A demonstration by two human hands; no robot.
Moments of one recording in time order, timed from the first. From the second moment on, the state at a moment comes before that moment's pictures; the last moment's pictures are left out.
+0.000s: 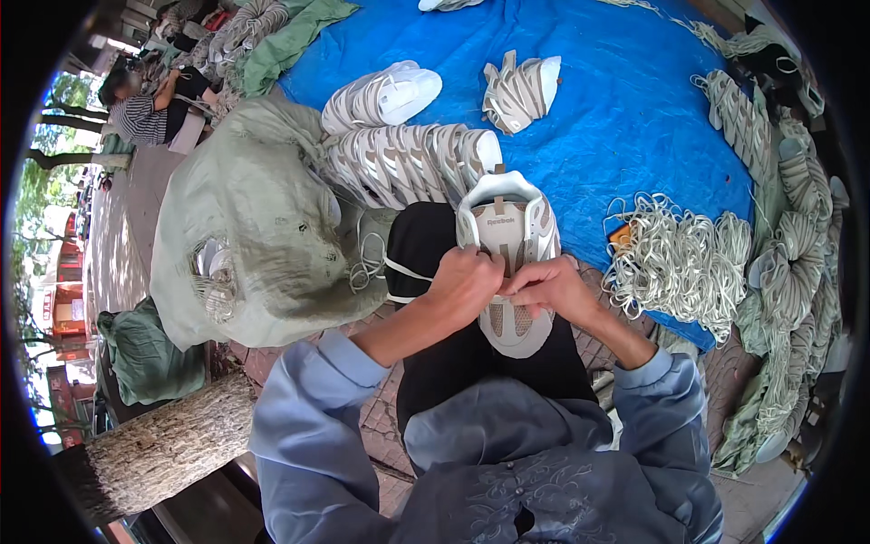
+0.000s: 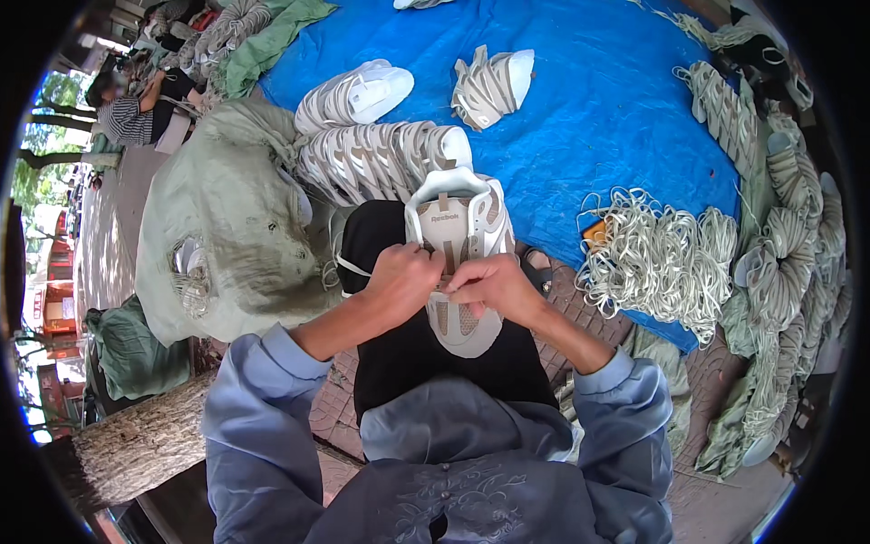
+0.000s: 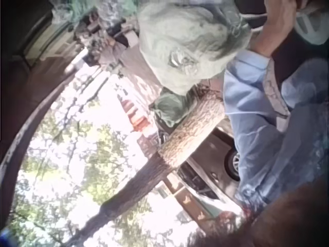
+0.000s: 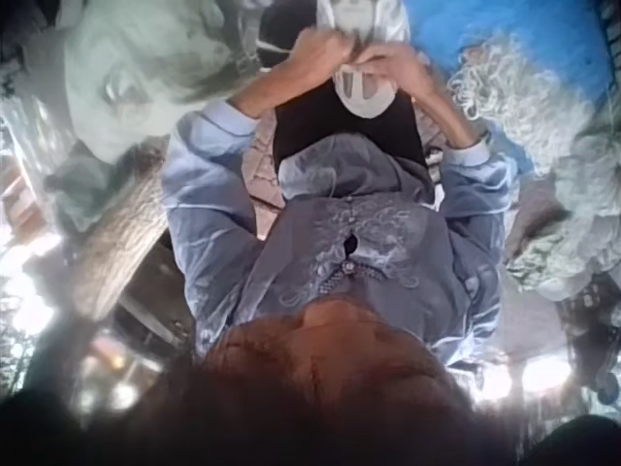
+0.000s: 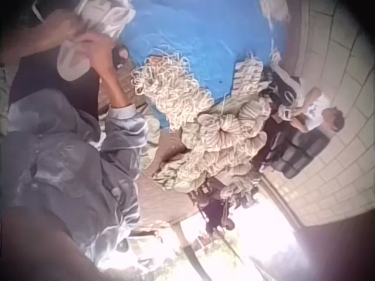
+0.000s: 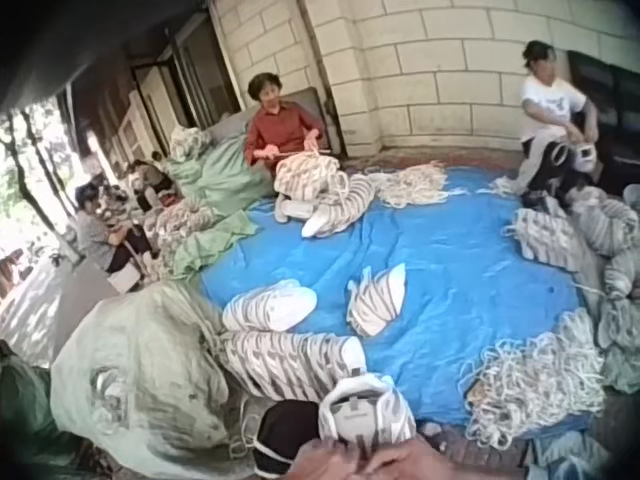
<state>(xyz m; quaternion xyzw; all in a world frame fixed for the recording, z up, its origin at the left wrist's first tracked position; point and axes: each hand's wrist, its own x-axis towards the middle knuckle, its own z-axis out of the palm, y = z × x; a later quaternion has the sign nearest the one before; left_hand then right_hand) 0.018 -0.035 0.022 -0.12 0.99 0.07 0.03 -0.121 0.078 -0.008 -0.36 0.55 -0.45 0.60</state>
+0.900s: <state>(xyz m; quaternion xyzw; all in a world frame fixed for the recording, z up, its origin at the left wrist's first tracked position) -0.030 -0.032 0.009 -0.29 0.90 0.32 0.01 -0.155 0.076 -0.025 -0.62 0.69 -0.33 0.19</state>
